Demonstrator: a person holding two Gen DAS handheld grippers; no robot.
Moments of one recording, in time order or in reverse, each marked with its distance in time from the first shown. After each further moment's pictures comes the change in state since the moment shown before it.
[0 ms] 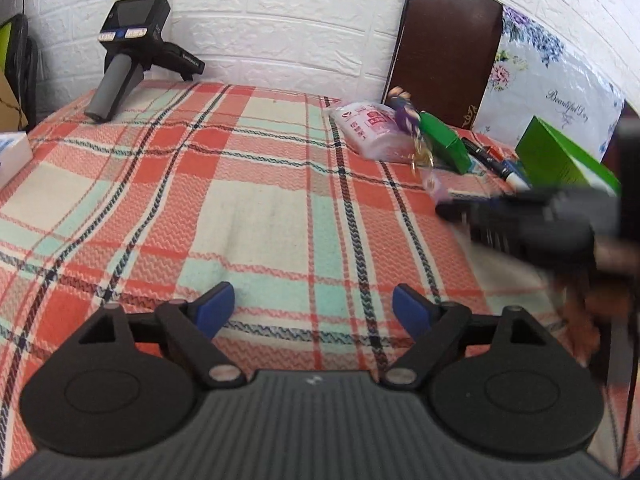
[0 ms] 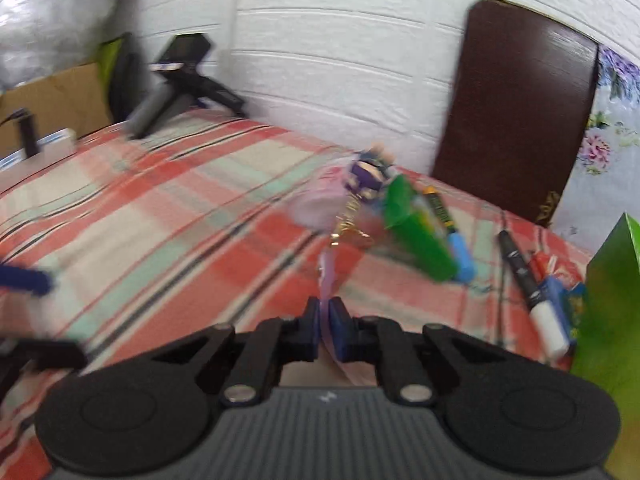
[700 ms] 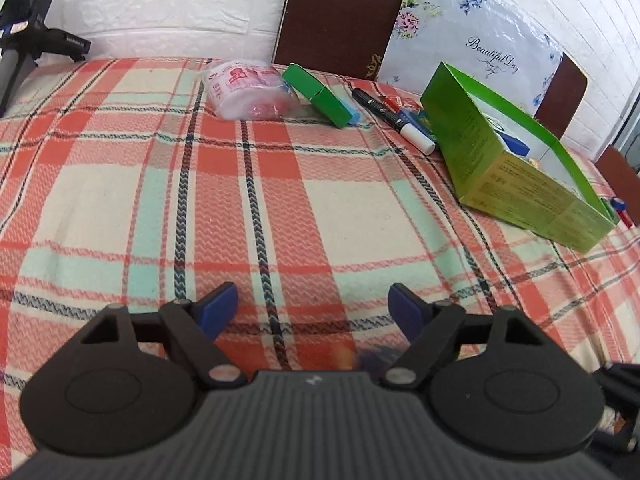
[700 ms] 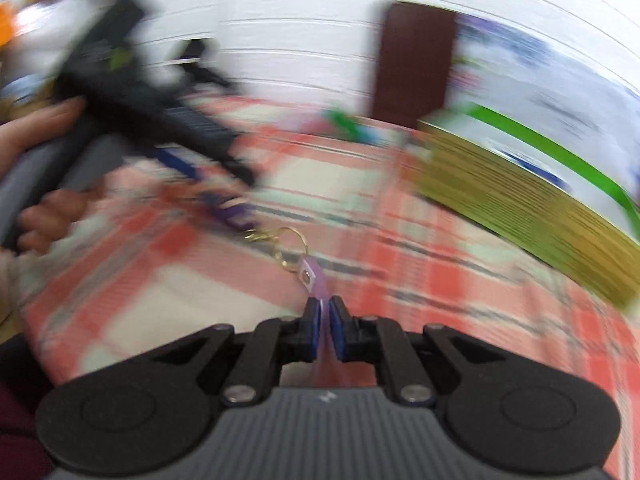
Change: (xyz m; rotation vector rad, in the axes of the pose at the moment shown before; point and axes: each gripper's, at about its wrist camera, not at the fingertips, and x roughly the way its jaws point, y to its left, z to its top) left arm 0.016 -0.083 -0.004 0.099 0.128 -0.176; right arm -0.174 -0.010 -0.138 0.173 0.019 -0.152
